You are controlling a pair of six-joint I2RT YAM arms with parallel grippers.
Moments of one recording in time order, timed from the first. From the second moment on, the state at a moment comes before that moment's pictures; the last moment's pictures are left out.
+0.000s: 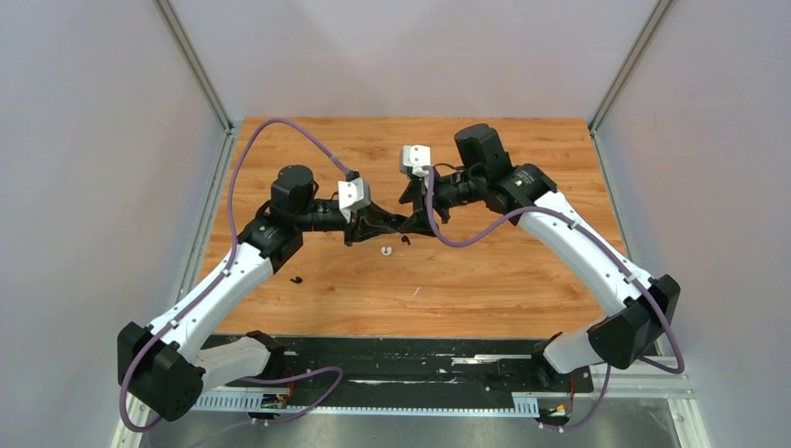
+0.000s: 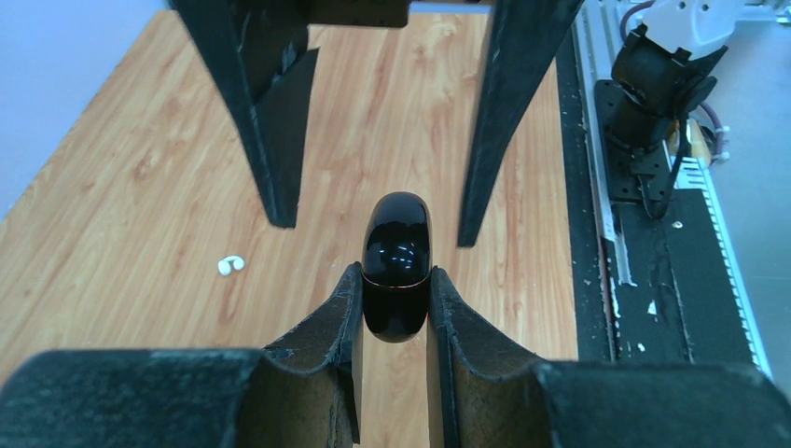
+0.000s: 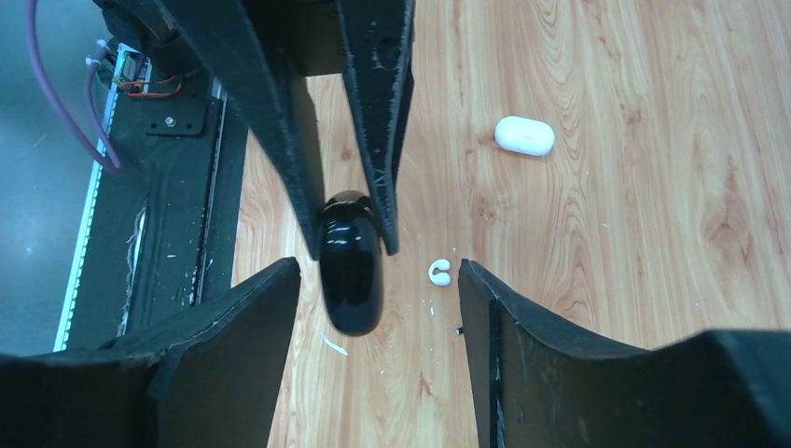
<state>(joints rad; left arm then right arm) -0.51 1.12 0.94 -0.07 0.91 0.29 0.64 1.44 1.52 -0.68 -0.80 -0.55</state>
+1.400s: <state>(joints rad) -0.51 1.08 0.94 -0.13 0.85 0.37 0.66 1.48 1.51 -0.64 -0.69 -0.44</state>
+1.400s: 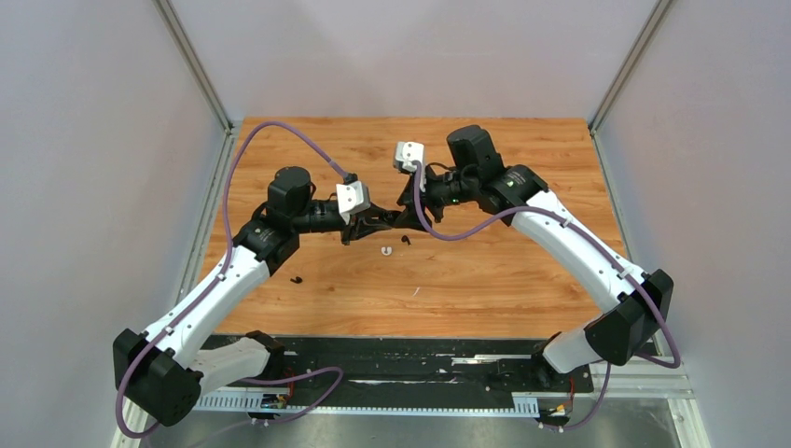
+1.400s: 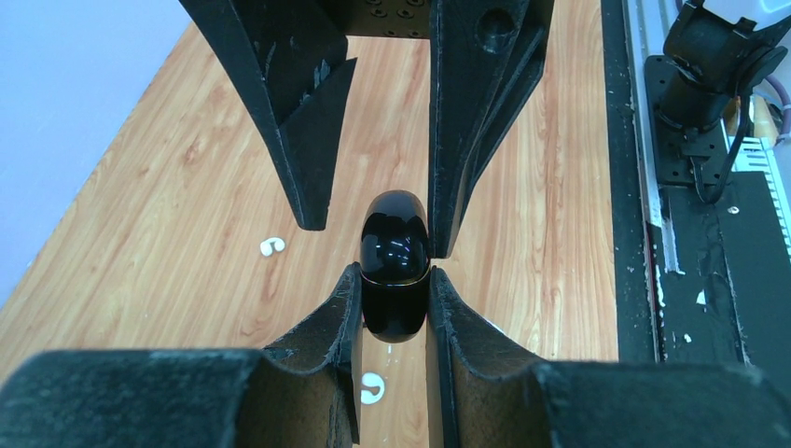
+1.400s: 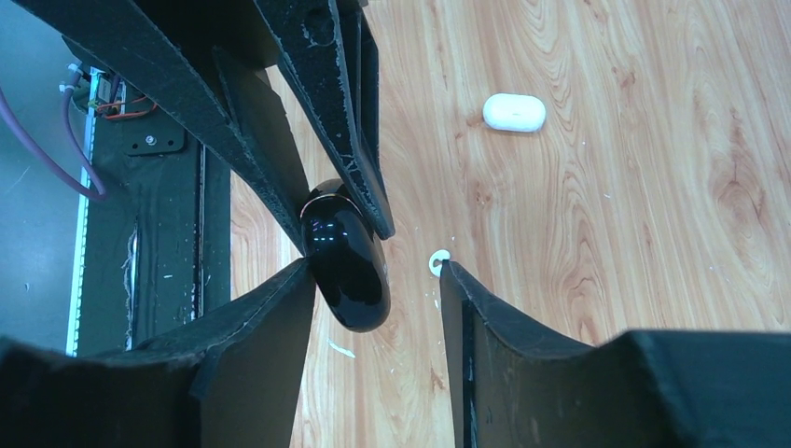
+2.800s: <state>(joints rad) -0.52 1.09 0.90 -0.13 0.84 0.29 0.62 1.44 1.43 -0.52 -0.63 -0.38</state>
